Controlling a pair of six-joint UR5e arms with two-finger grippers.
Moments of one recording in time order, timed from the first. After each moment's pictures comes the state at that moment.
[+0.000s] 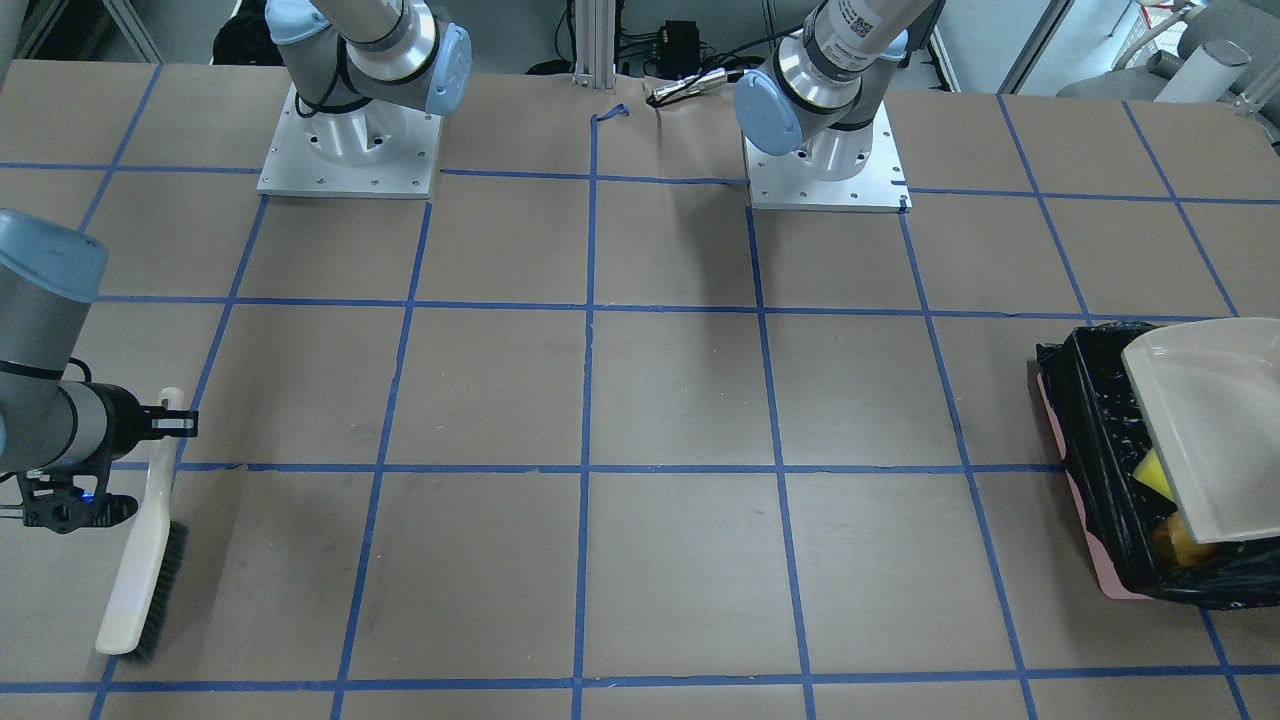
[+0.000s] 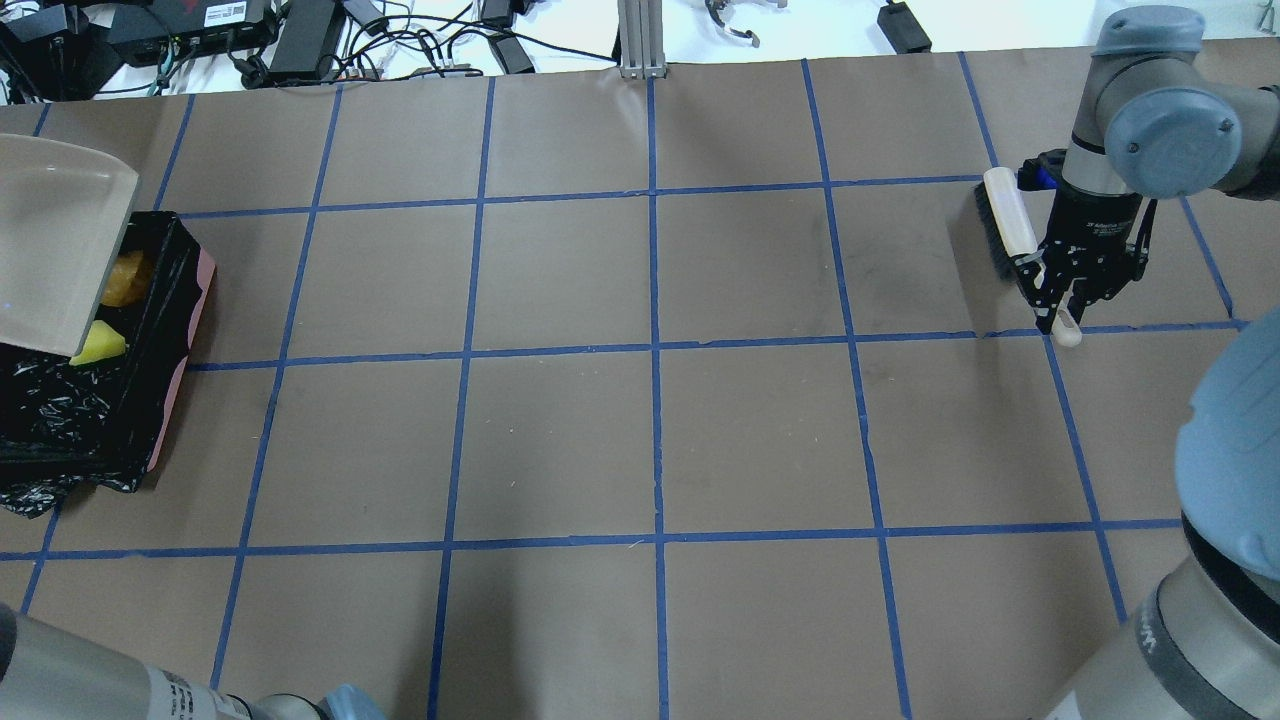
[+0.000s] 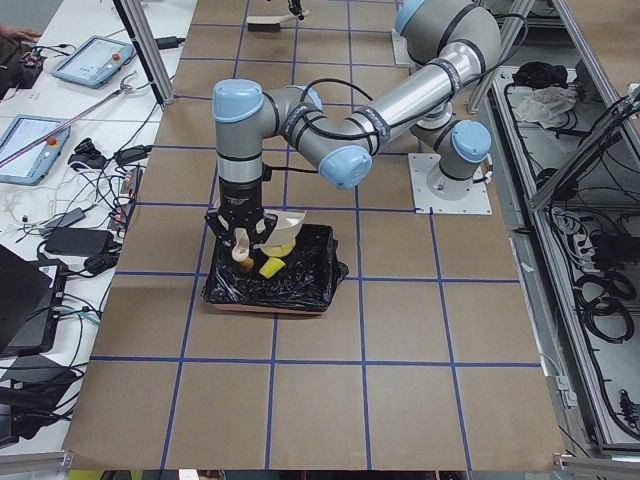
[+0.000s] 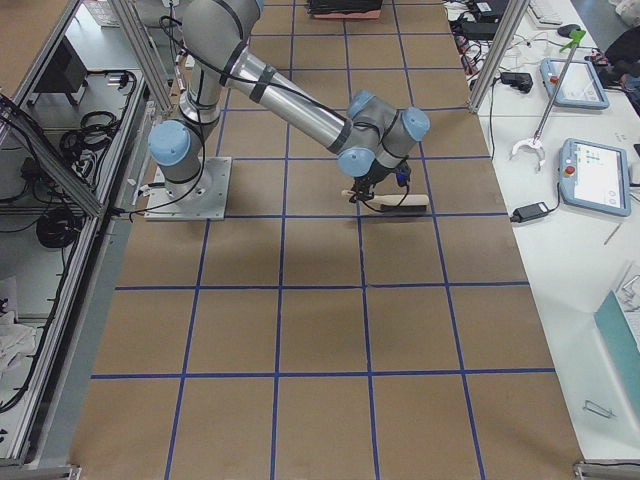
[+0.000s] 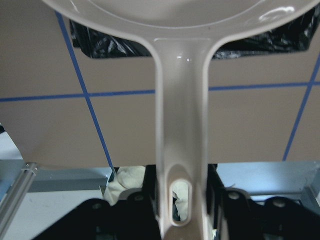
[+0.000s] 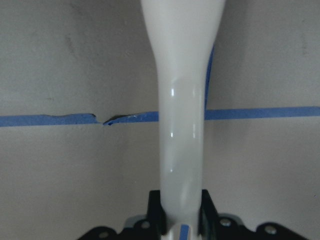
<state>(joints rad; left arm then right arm) -0.87 -1.93 -1.24 -1.25 1.77 2.33 1.26 -1.09 1.59 -1.69 -1.77 -0.28</state>
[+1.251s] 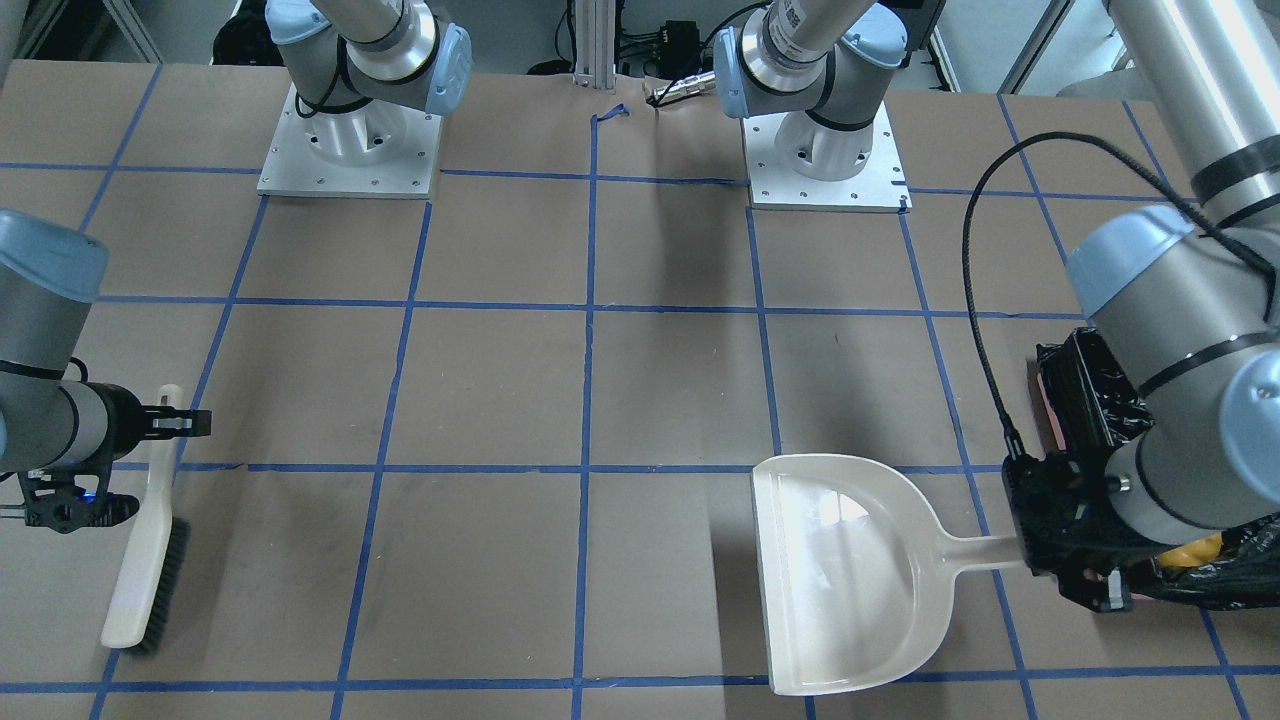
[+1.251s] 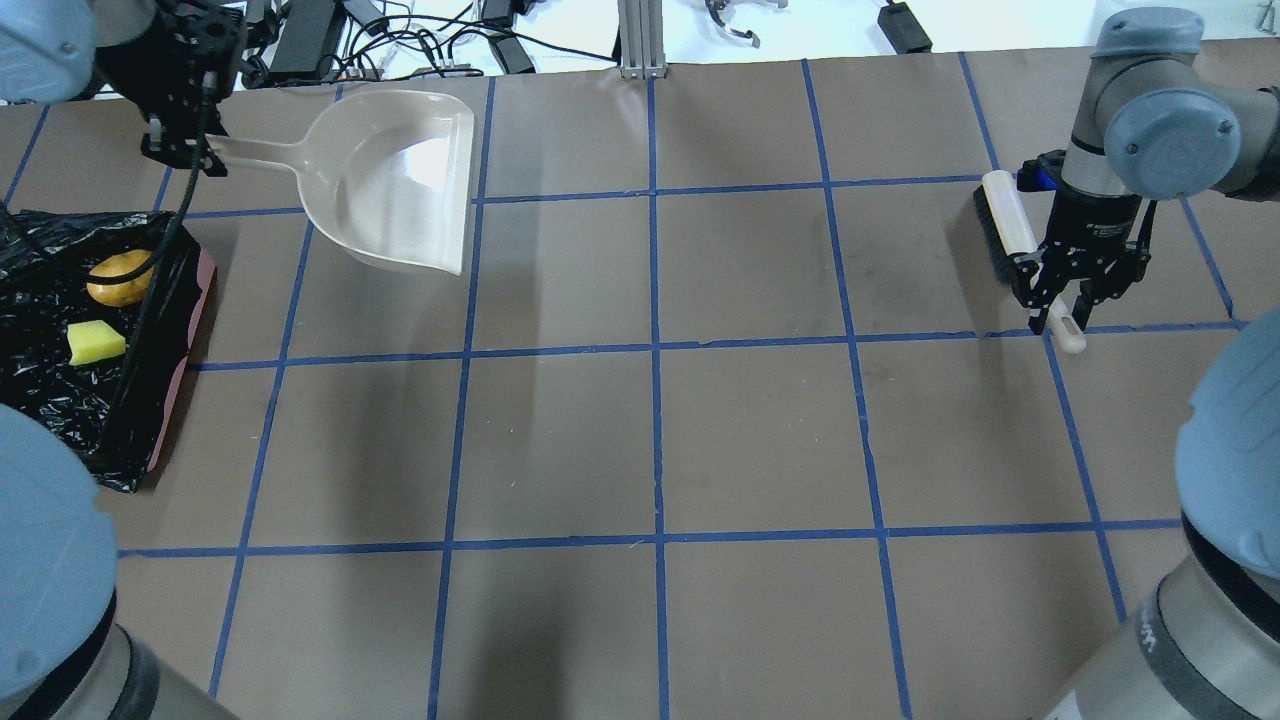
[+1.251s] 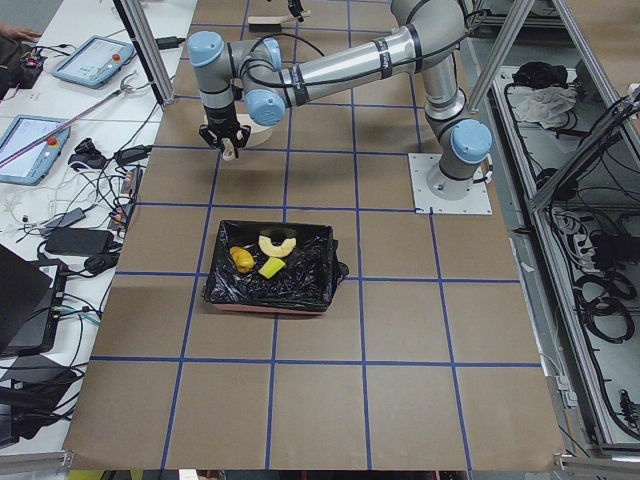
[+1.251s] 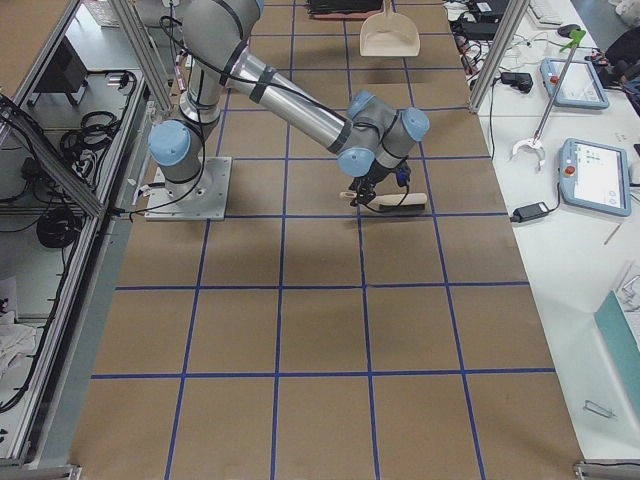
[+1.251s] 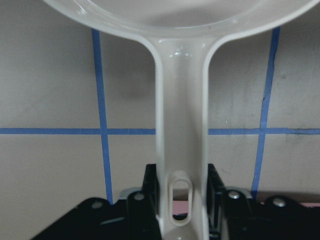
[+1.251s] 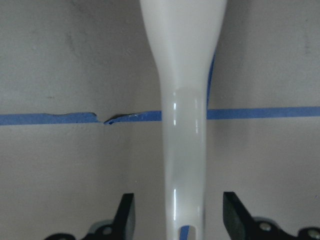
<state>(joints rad) -1.36 -2.13 -1.26 -1.35 1.68 1.77 1.26 -1.09 1.59 -1.69 -1.77 -0.28</state>
